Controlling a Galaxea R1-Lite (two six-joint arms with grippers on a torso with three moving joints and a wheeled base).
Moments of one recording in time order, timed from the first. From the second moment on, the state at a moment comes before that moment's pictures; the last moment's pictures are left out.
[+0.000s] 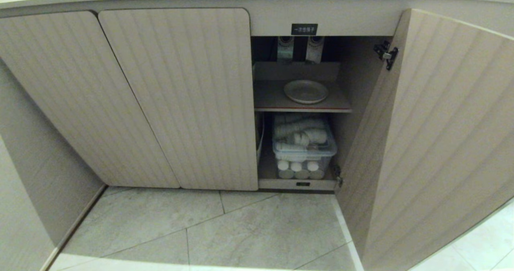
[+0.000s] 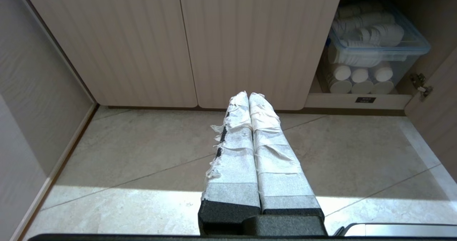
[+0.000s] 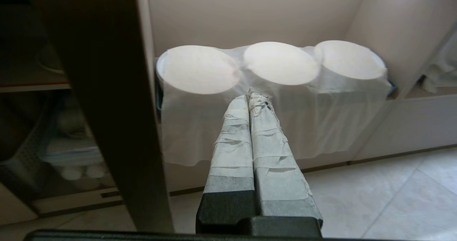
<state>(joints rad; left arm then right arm) 0.00 0.00 0.00 0.00 0.00 0.00 -0.23 0.93 -0.40 -0.67 -0.09 -0.06</state>
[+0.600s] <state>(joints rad) 0.00 0.00 0.00 0.00 0.00 0.00 -0.17 0.98 -0.40 -0.75 -0.04 0.00</state>
